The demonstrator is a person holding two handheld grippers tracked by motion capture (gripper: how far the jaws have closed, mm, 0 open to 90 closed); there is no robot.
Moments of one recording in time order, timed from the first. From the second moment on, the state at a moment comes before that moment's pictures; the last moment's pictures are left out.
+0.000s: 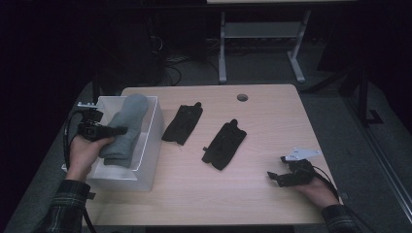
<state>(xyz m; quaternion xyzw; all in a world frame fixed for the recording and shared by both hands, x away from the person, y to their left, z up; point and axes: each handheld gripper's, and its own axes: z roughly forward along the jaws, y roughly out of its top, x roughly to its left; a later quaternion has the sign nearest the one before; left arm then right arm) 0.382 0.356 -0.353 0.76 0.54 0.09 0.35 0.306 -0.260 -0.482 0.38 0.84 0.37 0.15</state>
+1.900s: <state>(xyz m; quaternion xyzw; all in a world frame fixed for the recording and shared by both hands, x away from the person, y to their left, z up) 0.390 0.326 -0.334 0.77 0.52 0.15 0.34 0.306 -0.260 -0.482 0.38 0.84 0.37 0.15</state>
